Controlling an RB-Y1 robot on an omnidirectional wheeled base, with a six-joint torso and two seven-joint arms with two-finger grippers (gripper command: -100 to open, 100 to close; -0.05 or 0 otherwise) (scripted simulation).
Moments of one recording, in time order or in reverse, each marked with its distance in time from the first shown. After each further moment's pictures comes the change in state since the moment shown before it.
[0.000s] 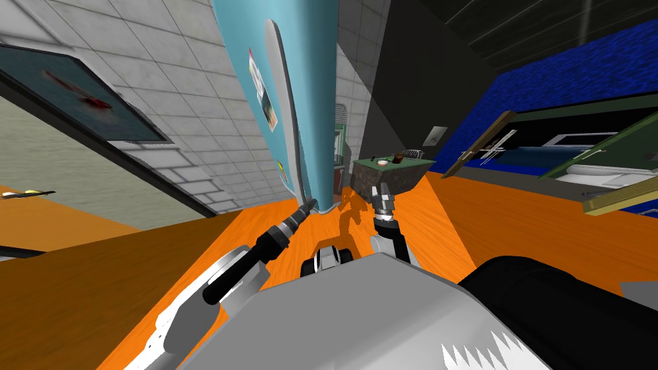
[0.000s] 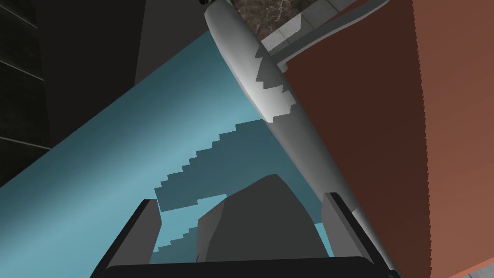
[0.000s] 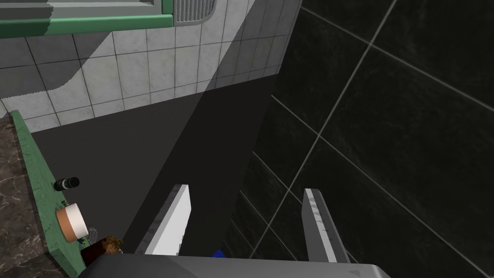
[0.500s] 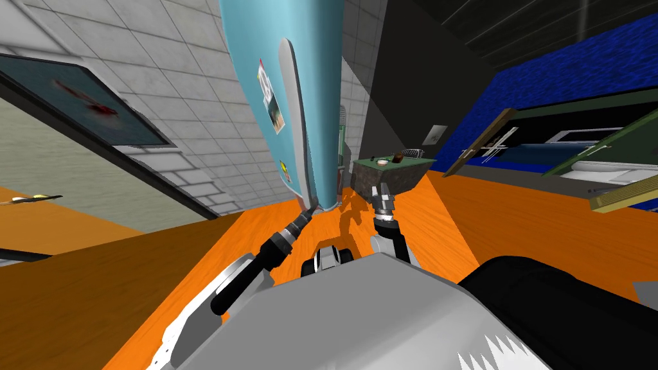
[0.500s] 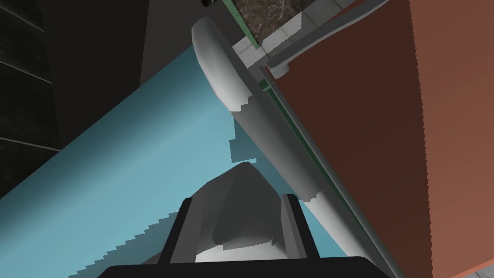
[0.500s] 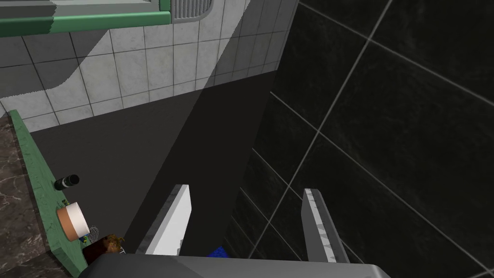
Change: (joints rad) left arm 0.093 -0.048 -0.049 0.041 -0.079 -0.107 -0.056; right arm 0.000 -0.001 0.000 0.000 0.000 0.000 0.000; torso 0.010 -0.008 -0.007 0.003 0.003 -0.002
